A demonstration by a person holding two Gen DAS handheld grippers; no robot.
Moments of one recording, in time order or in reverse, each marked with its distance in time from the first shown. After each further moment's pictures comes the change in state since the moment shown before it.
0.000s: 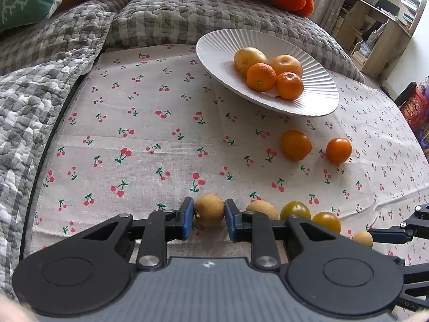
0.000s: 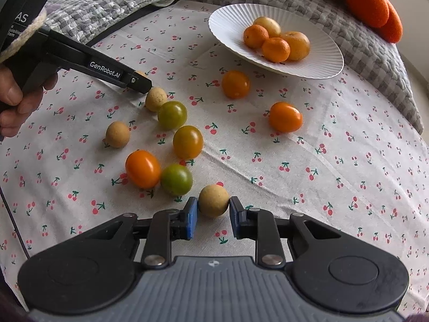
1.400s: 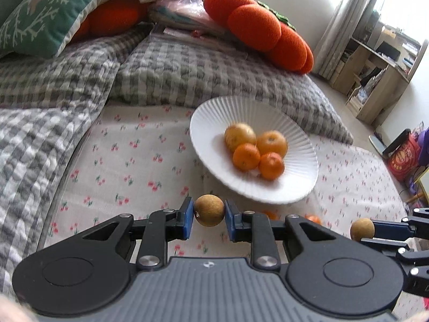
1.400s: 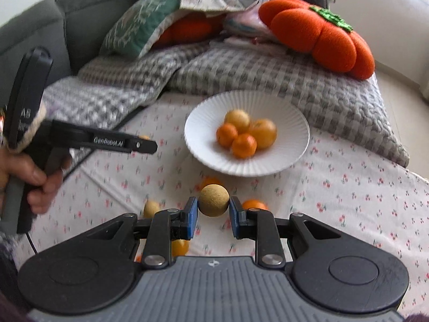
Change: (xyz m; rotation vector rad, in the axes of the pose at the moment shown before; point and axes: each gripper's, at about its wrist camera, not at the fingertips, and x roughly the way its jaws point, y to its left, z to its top) left arm -0.035 -0.007 0.055 -0.110 -0.162 -0.038; right arm -0.061 -0.059 0.046 0.171 -0.305 0.087
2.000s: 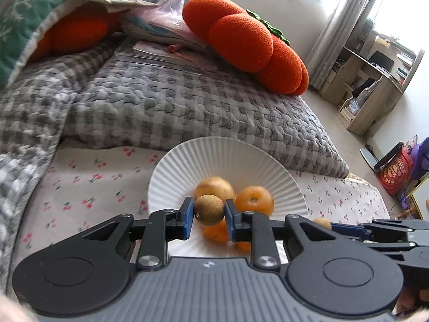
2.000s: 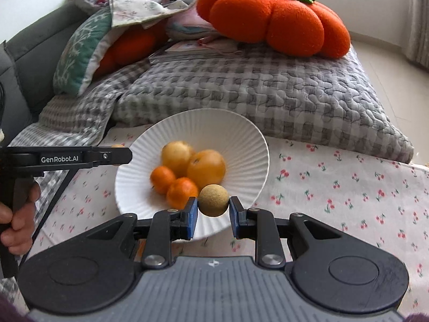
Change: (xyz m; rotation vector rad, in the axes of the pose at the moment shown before) left arm 0.062 -0.023 0.065 -0.002 -0.019 -0.064; right arm 0.068 -0.083 0.045 0.188 0.006 -0.008
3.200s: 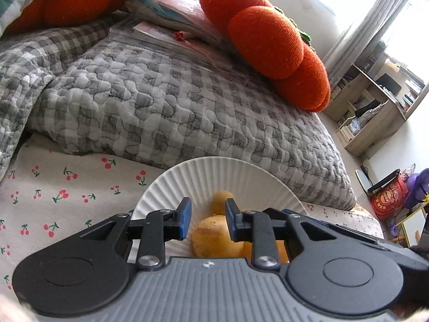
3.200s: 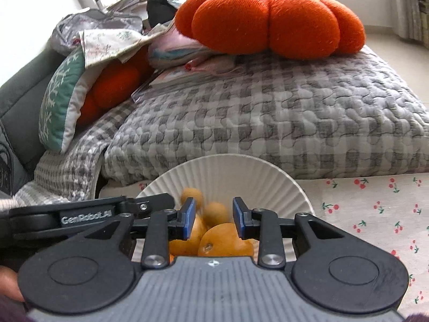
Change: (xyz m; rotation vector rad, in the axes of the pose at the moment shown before) left arm 0.060 0.016 0.026 -0.129 0.001 -0.050; right arm 0.065 -0.005 0.033 0.180 -0.126 0.053
